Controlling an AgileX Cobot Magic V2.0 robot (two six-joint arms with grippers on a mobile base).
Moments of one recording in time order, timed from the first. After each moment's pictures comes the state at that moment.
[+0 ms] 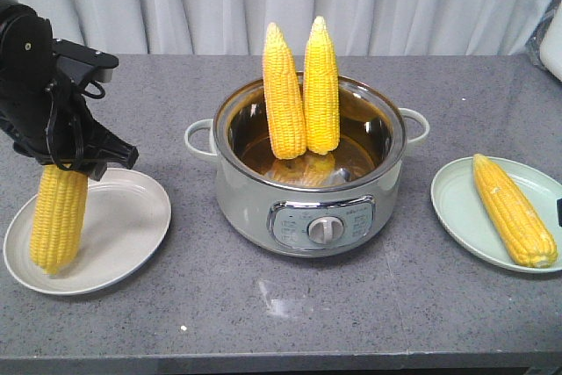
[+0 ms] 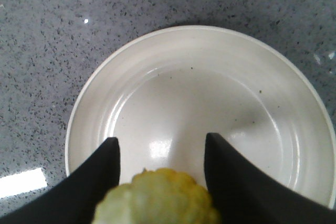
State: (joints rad) left arm -0.27 1.70 -1.49 0.18 1.15 -0.05; right arm 0.11 0.72 -0.93 0.12 0.95 -0.22
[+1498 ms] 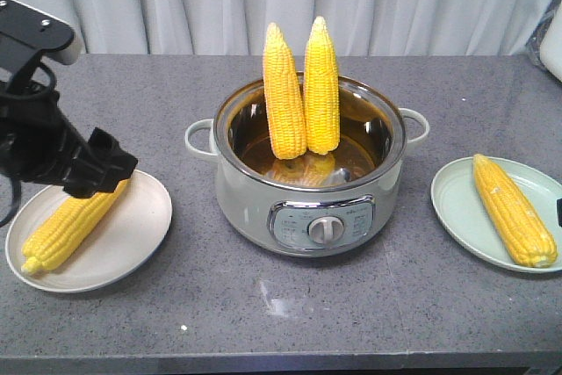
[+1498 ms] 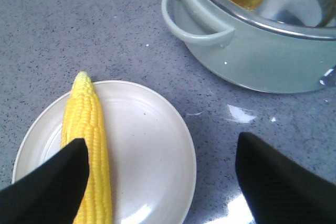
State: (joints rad) left arm -0.36 1.23 -1.17 -0.07 0.88 0.20; right arm 0.11 0.72 -0.93 0.12 0.95 -0.22
